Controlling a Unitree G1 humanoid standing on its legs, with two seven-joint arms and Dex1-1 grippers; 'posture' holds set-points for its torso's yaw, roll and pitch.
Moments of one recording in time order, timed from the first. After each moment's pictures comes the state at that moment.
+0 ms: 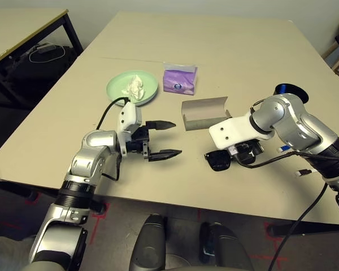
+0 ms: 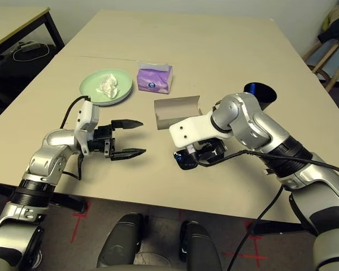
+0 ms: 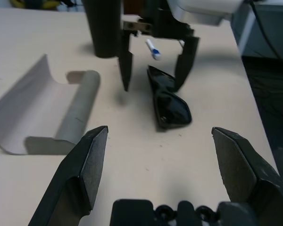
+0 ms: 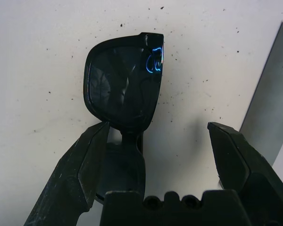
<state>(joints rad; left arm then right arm) -0.46 0.51 -0.12 0.14 -0.35 0.14 -1.32 -0.85 -0.75 0.58 0.01 -0.34 0.24 1.49</state>
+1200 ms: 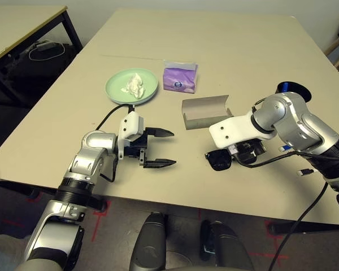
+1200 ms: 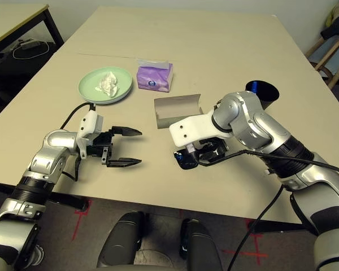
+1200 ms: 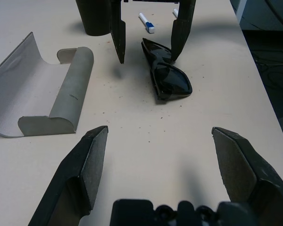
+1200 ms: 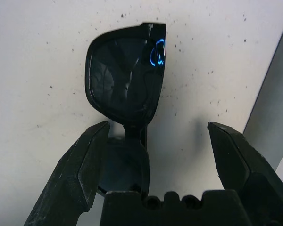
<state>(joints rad) -0.50 0.53 -0.14 0.26 -0.30 0.00 -1.36 -0.85 -0.76 0.58 -0.03 -0.38 0.31 1.53</state>
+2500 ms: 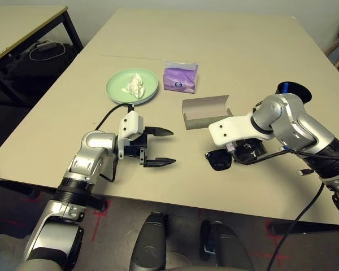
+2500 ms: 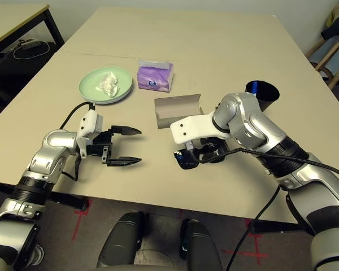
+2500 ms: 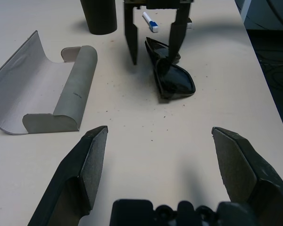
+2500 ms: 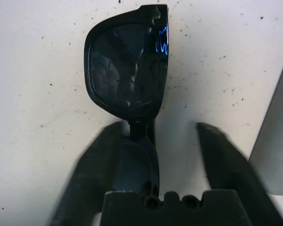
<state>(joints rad) -0.50 0.53 -0.14 0.25 -0.30 0.01 -1.35 -0.85 -0.73 0.58 0.02 -0.43 0.35 1.56</state>
